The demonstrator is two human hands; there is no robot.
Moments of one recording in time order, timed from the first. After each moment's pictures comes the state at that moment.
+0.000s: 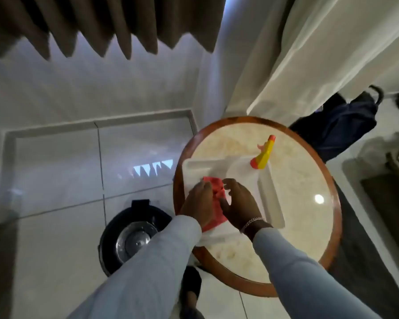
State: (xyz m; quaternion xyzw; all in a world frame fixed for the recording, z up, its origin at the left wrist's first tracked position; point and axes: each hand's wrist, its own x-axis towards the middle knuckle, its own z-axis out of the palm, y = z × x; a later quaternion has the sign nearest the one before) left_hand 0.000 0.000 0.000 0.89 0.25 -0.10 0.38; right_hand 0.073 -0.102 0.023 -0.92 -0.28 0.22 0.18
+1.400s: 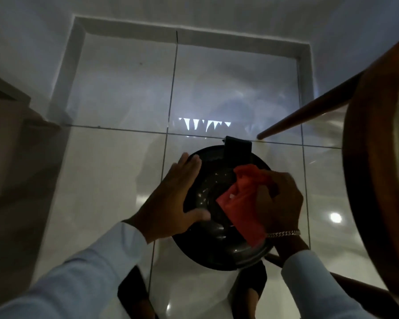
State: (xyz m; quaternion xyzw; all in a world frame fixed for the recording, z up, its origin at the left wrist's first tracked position) left_hand -0.290 0.143 -0.265 0.87 0.25 0.00 0.42; right_hand -0.107 0.011 -0.256 -0.88 -0.25 0.12 0.38
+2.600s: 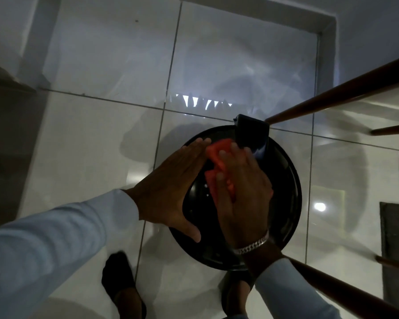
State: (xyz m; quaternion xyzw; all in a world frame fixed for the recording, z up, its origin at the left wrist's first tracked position) left_hand -0.279 0.167 -0.323 0.92 0.13 -0.07 0.37; right_hand -0.159 0.041 -0.302 -0.84 -0.45 0.10 0.27
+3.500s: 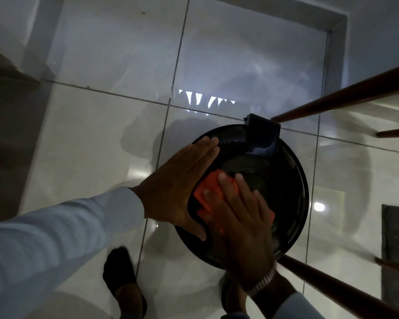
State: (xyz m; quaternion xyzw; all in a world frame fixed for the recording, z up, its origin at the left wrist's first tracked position) left_hand -0.285 0.168 -0.323 0.93 0.13 -0.07 0.35; right_hand -0.183 -0.003 -0.299 -0.80 -0.58 0.10 0.10
